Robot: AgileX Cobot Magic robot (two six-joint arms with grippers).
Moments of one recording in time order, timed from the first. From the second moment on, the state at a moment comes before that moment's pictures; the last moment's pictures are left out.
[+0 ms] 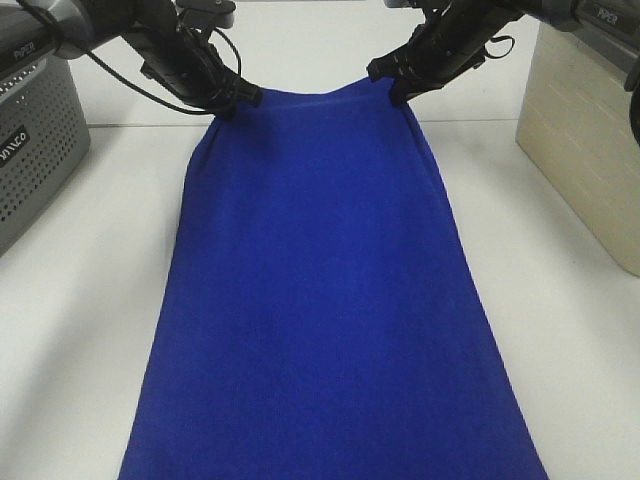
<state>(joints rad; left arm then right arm) -0.26 2.62 -2.46 -0.16 0.82 0.21 0.19 2.55 -2.36 0.34 0.83 -0.35</state>
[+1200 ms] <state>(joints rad) -0.26 2.73 -2.46 -0.10 0.49 0.26 0.18 2.62 -2.37 0.34 0.59 -0.40</state>
